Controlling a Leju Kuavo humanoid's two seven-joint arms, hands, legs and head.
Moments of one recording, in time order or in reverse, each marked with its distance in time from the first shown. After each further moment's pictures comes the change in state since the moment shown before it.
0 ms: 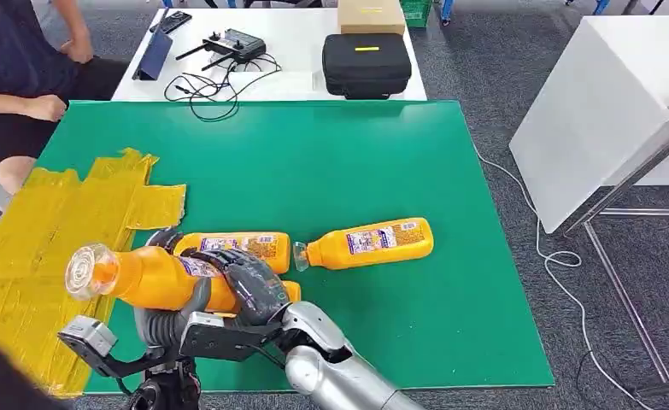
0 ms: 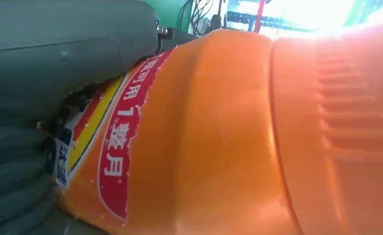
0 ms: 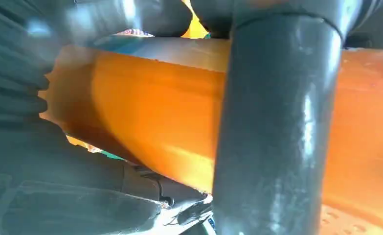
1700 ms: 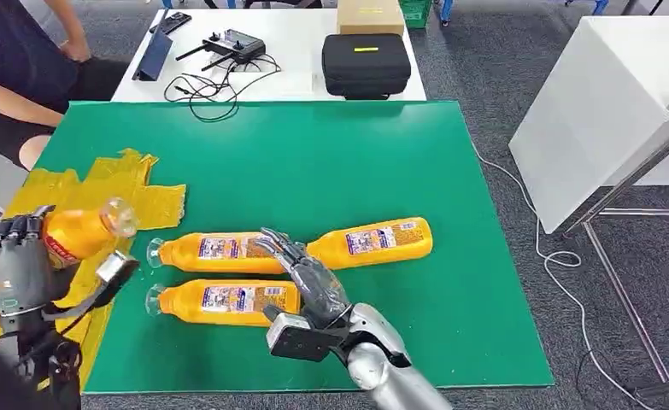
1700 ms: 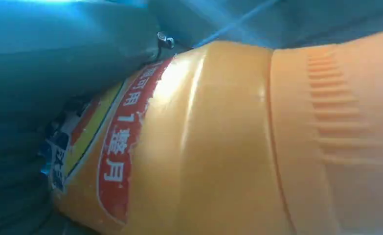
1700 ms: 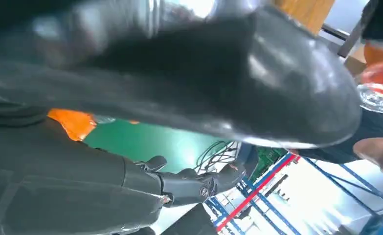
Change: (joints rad) left arm -0.269 0.148 0.587 0.148 -1.696 0.596 0.377; right arm 0.154 -0.178 -0.233 -0.246 -0.037 0.071 -0.200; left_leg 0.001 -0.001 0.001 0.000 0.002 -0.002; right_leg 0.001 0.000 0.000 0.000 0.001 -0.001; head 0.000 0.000
